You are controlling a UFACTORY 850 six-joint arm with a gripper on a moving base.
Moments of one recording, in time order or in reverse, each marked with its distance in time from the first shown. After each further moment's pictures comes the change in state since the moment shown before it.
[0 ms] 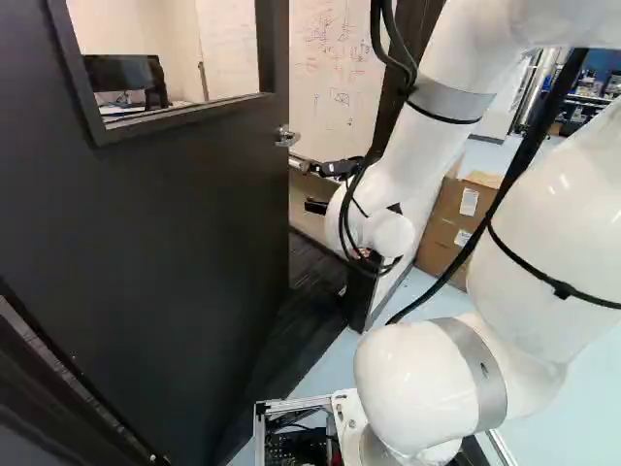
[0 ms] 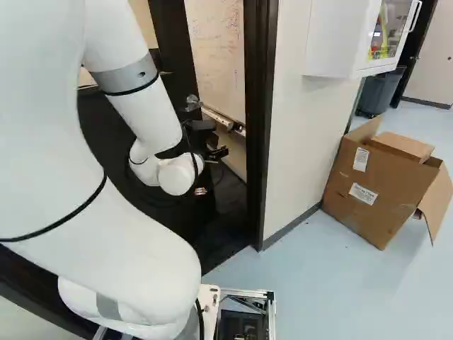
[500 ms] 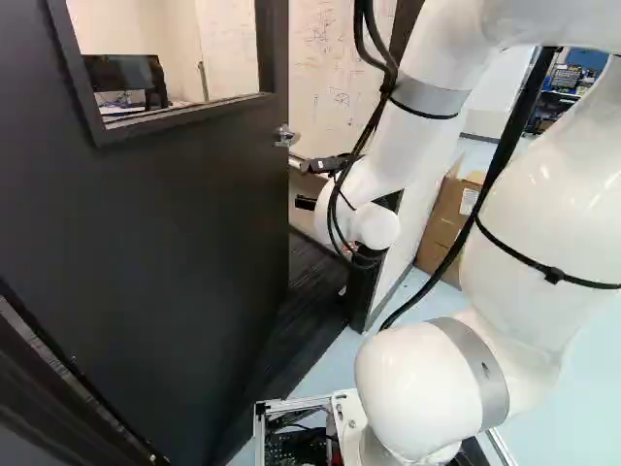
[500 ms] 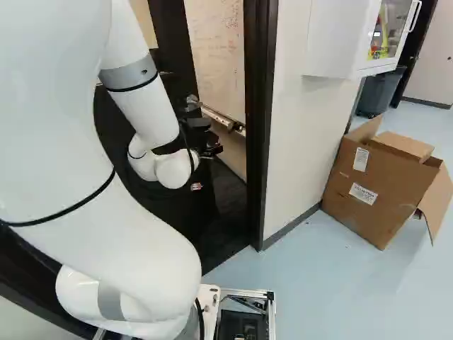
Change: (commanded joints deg) arm 4.1 -3.3 -3.3 2.7 0.0 0.0
